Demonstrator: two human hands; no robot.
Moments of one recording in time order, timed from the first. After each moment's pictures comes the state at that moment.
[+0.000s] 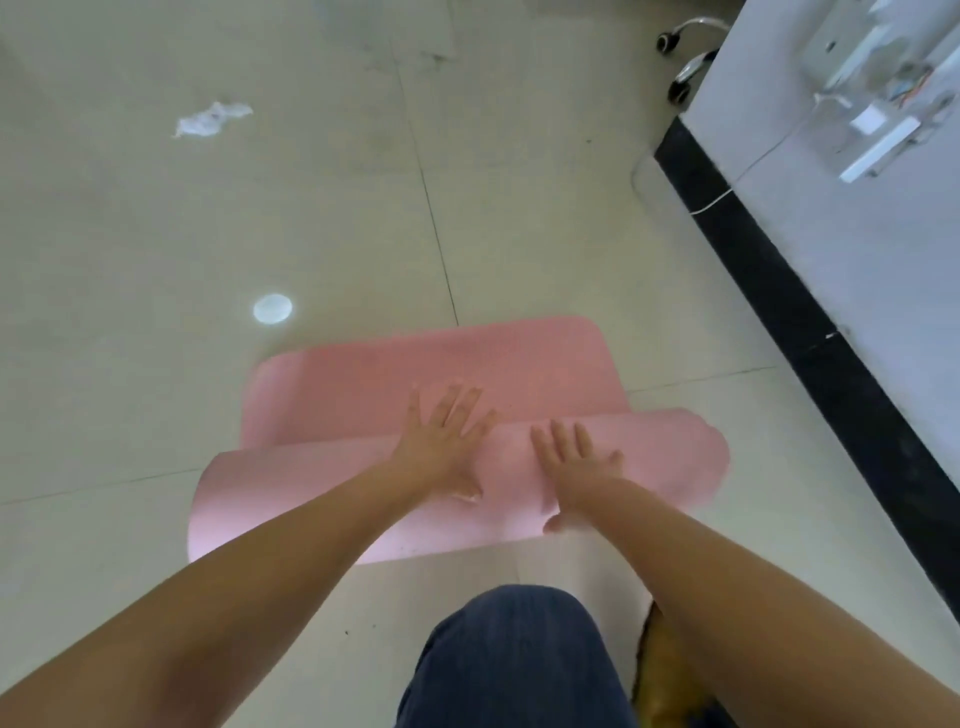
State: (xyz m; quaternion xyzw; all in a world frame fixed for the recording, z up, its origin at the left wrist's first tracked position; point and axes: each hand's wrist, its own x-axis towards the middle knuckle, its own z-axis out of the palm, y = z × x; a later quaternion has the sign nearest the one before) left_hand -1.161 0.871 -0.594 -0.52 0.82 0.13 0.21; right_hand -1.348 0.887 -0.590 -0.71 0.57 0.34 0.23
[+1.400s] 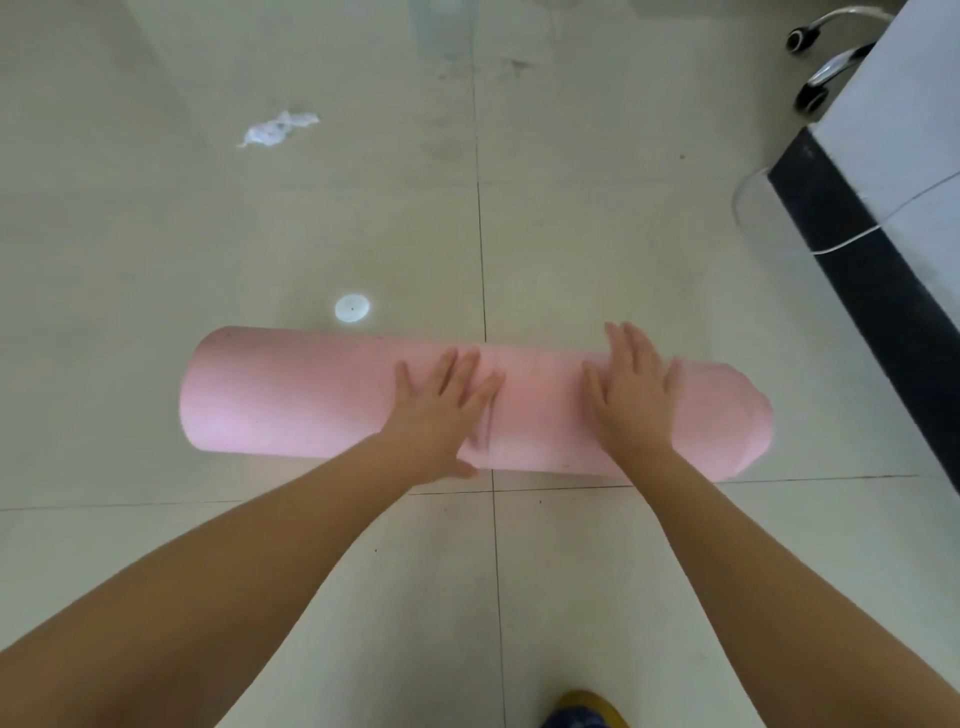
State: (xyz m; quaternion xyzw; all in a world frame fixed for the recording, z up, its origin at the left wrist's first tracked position) left_hand -1.158 0.758 -0.614 -0.60 0.78 0.09 0.17; right_hand -1.375 0.704 -0.630 -0.73 0.66 -0.14 0.13
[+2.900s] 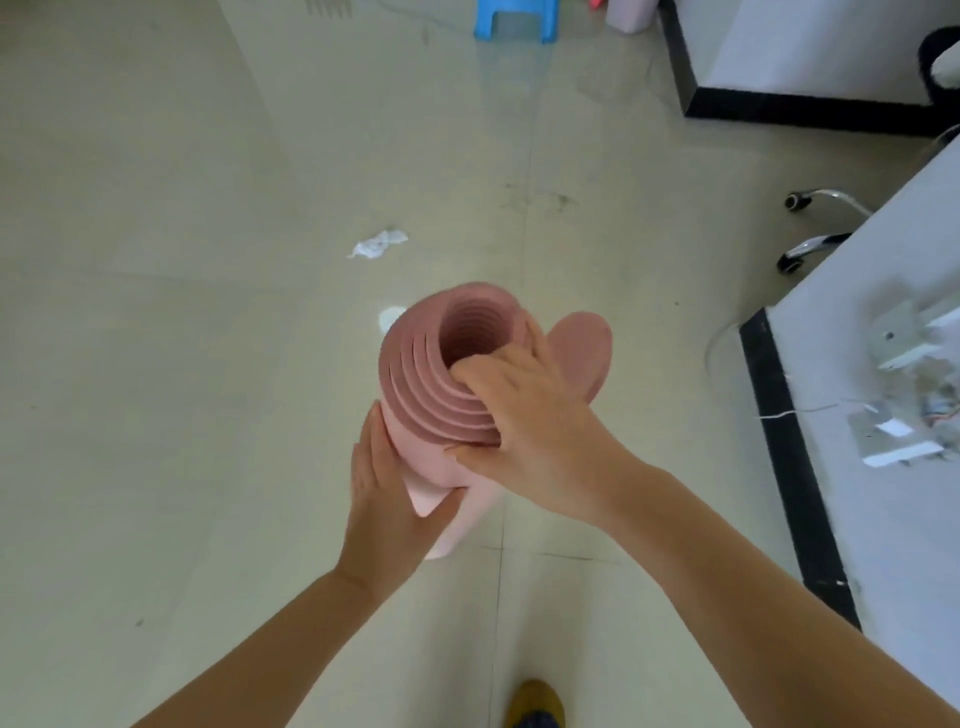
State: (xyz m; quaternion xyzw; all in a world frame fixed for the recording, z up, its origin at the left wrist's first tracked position) left_hand -1.131 0.837 -0.269 -0.75 0.50 0.23 -0.37; right_hand -1.269 0.726 -0.169 -0.93 0.24 -0.21 0.17
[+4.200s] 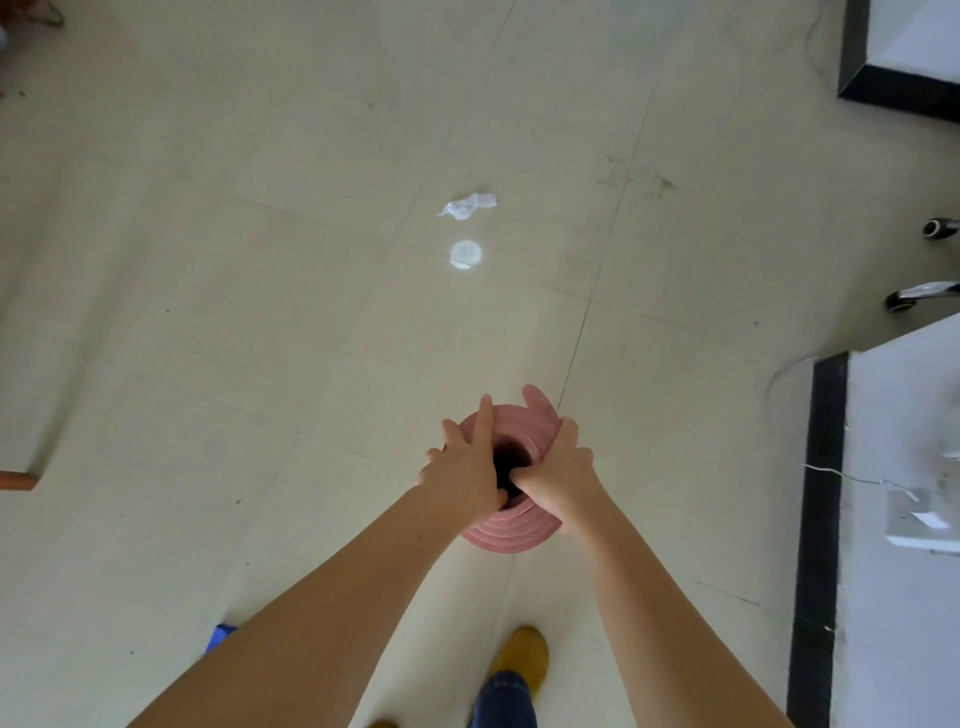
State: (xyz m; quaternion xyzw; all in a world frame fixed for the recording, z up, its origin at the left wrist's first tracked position) left_hand -1.135 0.780 -0.165 -0.84 0.40 0.36 0.07; right_hand -1.231 0.715 -0.159 -0.56 0.62 0.10 0.54
